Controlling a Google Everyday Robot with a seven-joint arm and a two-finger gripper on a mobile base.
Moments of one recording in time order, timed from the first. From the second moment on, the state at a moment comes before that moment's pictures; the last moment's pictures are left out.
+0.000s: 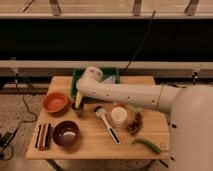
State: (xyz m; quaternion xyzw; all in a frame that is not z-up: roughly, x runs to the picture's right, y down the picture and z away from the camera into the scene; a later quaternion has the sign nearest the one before) arm -0.128 0.006 0.838 0.03 -0.15 -0.51 0.85
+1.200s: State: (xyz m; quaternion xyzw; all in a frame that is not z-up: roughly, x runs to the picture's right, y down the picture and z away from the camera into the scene) arm -0.114 0.010 0.815 0.03 -0.16 -0.48 0.86
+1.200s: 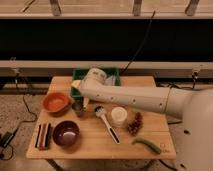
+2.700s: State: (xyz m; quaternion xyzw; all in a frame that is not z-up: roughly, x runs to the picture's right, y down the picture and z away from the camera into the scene) arm -0.118 0.022 0.838 0.02 -0.16 -0.48 0.86
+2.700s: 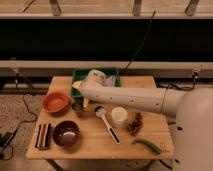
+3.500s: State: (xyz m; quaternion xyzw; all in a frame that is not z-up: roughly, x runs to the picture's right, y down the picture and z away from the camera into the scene) arm -0.134 0.042 0.849 0.00 -0.18 -0.48 0.86
